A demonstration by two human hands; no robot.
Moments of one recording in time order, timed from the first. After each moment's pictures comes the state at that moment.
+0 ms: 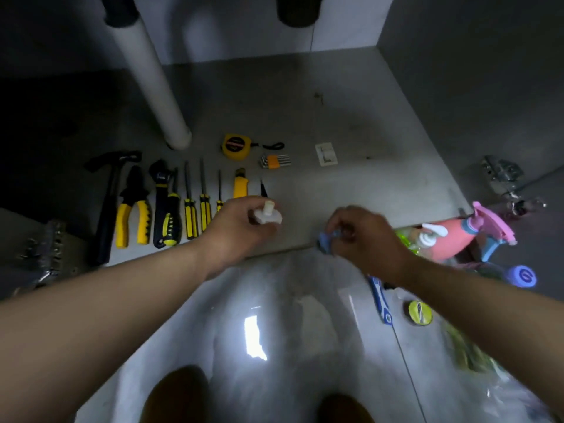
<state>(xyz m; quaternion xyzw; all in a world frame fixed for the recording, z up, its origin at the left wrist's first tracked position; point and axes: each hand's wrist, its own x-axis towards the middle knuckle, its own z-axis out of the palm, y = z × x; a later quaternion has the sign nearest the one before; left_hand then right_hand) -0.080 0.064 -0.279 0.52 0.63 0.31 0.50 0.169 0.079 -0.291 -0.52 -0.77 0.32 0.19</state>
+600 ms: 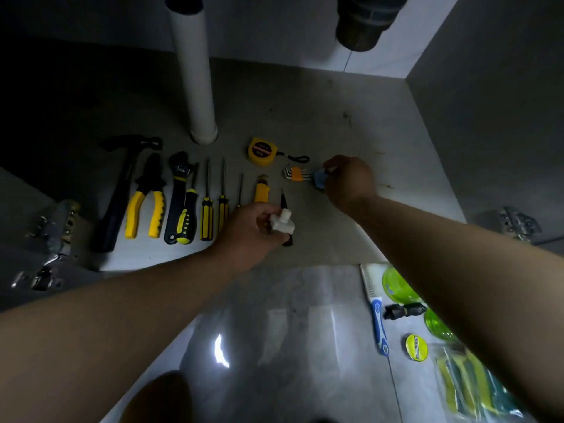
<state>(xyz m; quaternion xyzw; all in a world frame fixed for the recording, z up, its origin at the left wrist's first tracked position) -0.096 0.071 -0.299 0.45 0.63 0.37 0.51 0.078 0.212 -0.296 -0.66 -0.70 0.22 0.15</state>
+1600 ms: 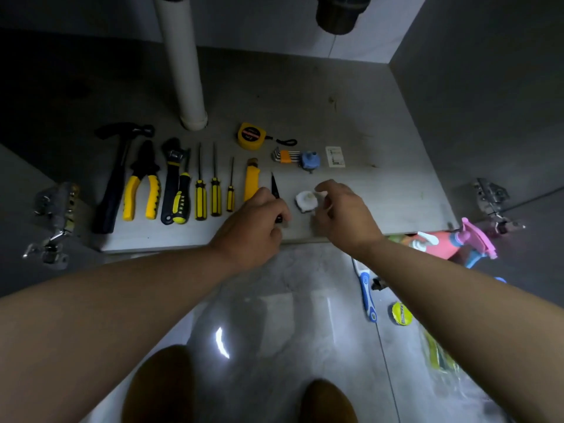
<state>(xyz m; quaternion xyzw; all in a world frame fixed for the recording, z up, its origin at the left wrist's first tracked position) -0.083 0.041 -0.290 0.72 0.58 0.22 0.30 0.117 0.102 -0.294 -0.58 -0.78 0.20 0.12</state>
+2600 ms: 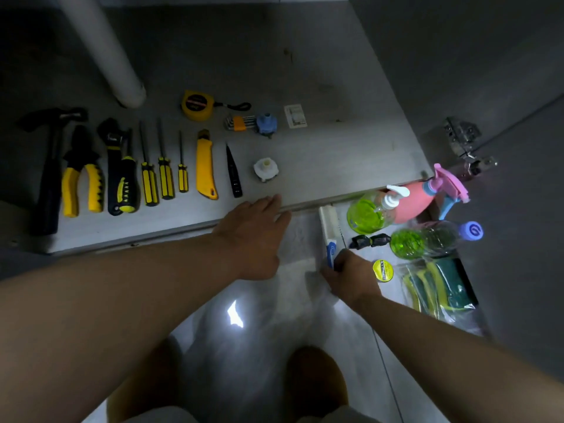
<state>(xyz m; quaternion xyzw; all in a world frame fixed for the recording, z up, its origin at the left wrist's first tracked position) -0.016 0.034 -0.307 0.83 0.48 -0.19 0.21 0.212 -0.022 -0.391 -0.78 -0.52 0.34 0.02</state>
